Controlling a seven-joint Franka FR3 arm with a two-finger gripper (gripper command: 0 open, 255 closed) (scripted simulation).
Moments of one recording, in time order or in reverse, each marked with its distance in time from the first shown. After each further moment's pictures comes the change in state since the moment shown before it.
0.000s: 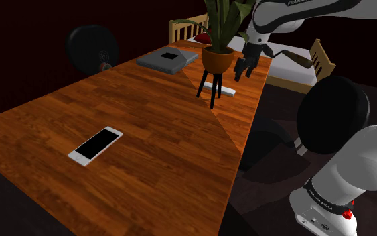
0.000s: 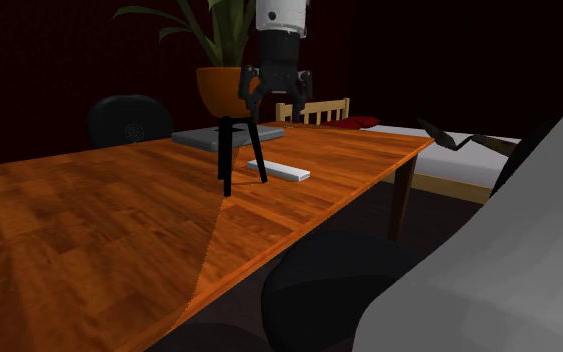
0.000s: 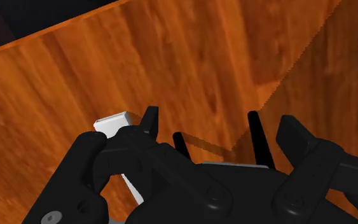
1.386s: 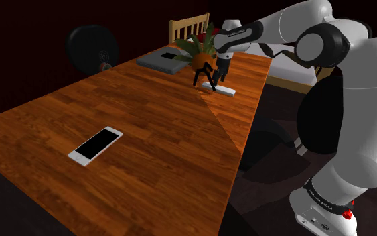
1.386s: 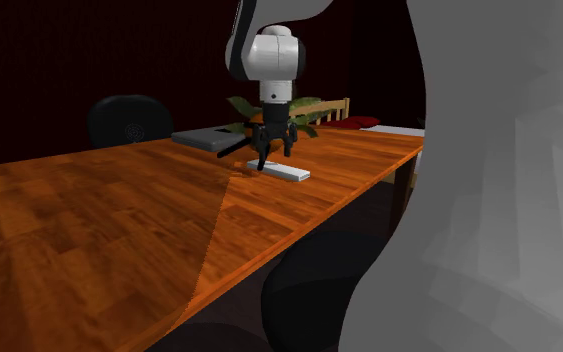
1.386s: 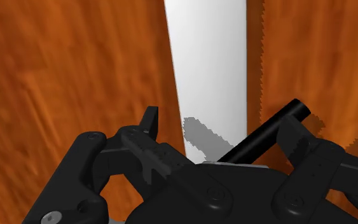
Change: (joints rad) arm -0.074 0.763 -0.026 0.673 0.063 0.058 -0.303
